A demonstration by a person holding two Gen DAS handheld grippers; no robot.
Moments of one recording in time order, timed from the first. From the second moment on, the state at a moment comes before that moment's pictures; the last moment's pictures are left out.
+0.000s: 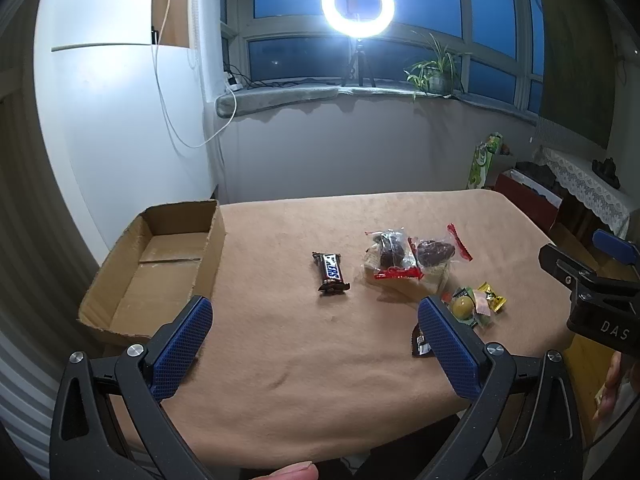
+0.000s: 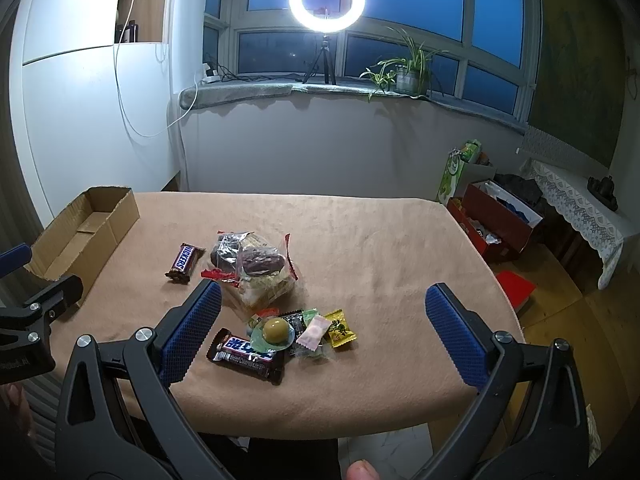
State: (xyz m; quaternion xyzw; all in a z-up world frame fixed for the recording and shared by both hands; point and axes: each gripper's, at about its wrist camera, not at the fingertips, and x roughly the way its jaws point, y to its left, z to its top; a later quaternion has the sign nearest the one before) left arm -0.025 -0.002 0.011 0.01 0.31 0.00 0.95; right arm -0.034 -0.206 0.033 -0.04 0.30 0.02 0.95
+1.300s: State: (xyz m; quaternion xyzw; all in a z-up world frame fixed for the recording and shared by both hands) left arm -0.023 -0.013 0.015 0.02 0.31 0.00 0.95; right arm -0.028 -0.206 0.024 -0.04 0.32 0.02 0.95
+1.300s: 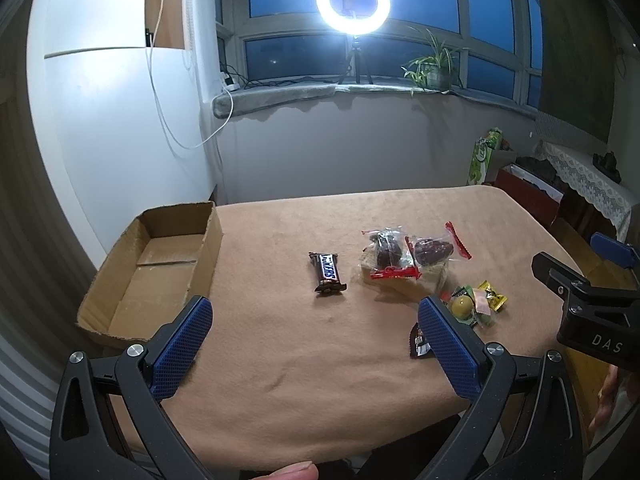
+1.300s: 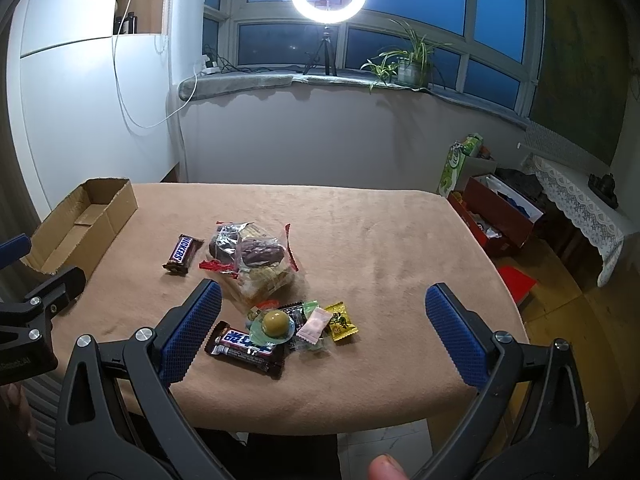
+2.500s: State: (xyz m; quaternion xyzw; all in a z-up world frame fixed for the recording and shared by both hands) left arm -0.009 -0.032 -0.017 0.03 0.36 -0.03 0.93; right arm -0.024 -0.242 -0.023 -0.03 0.37 0.01 0.93
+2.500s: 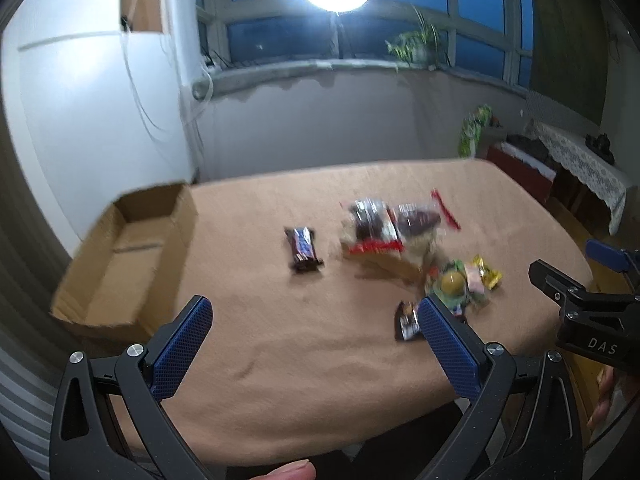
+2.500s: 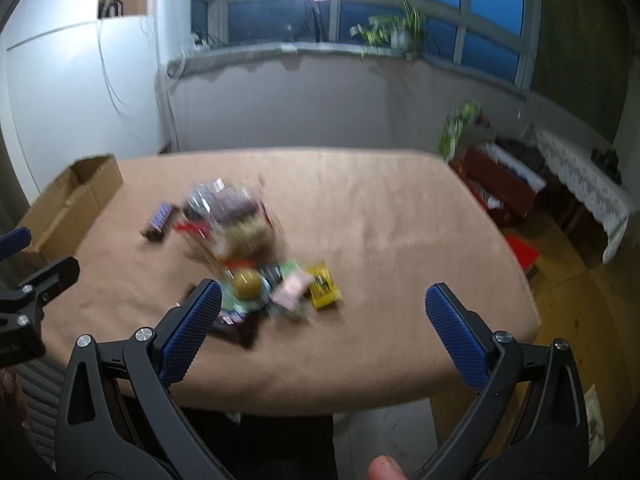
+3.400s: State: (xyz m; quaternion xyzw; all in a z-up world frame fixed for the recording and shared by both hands) left arm 0.033 -0.102 -0.104 0.02 0.40 -0.22 0.89; right arm 0.051 -0.297 -0.106 -0.03 0.43 0.16 0.89
